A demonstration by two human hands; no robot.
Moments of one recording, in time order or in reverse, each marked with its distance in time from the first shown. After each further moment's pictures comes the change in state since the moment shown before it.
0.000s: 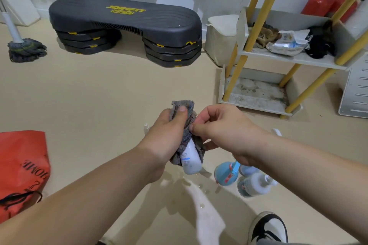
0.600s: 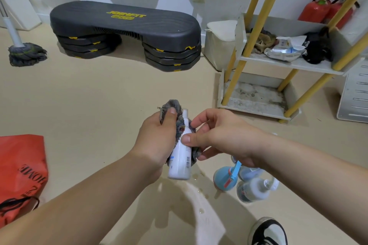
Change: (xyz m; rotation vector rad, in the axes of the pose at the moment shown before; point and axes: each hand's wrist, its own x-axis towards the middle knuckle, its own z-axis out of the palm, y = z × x) left_hand -0.006 0.011 -0.004 -0.118 0.140 0.041; right_hand 0.000 -0.006 -0.011 -0.002 -0.175 0.053
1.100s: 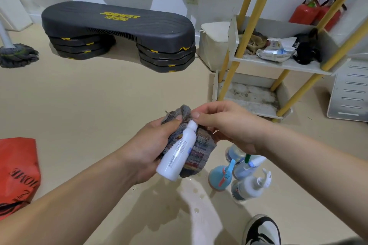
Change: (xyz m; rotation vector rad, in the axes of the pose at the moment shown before) left_hand 0.002 0.000 -0.005 -0.198 -0.317 -0.150; right_hand 0.008 -0.003 -0.027 -0.003 0.064 -0.067
